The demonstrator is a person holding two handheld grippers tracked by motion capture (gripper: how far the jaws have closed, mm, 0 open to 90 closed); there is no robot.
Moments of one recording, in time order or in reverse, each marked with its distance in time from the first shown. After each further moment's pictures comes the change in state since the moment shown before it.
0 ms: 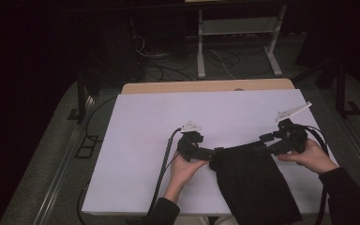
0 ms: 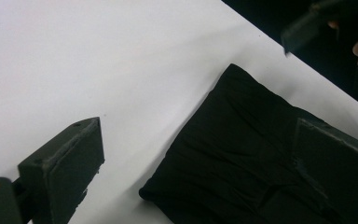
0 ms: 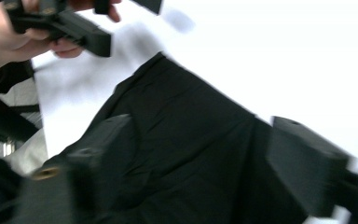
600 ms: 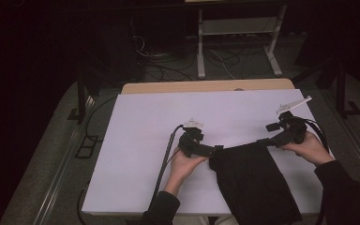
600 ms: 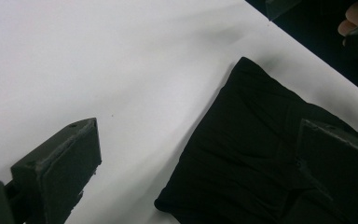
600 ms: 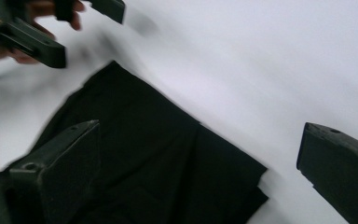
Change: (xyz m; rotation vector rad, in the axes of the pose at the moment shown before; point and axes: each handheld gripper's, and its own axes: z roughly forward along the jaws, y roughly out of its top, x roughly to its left) left arm 0.012 0.004 0.014 0.060 -0.005 -0.004; right arm -0.036 0.003 0.004 -0.013 -0.074 0.017
